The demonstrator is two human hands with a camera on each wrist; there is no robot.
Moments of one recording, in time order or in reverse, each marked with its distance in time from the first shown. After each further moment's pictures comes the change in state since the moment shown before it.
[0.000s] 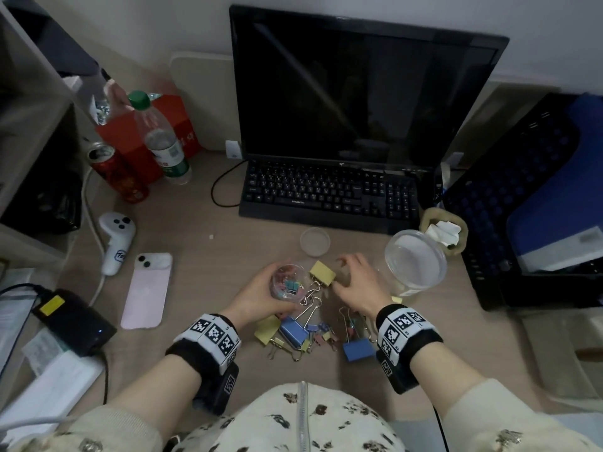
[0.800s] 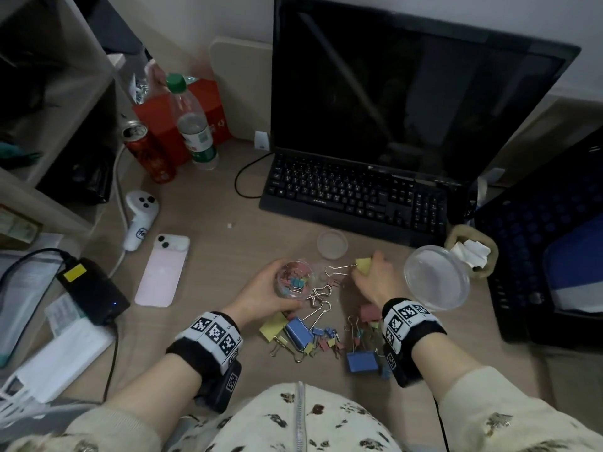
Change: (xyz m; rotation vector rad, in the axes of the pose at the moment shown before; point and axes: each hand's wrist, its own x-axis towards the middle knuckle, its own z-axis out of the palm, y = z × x) left_hand -0.010 0.004 -0.003 0.005 0.088 -0.069; right_hand 0.042 0.012 0.003 -0.018 -0.008 0.221
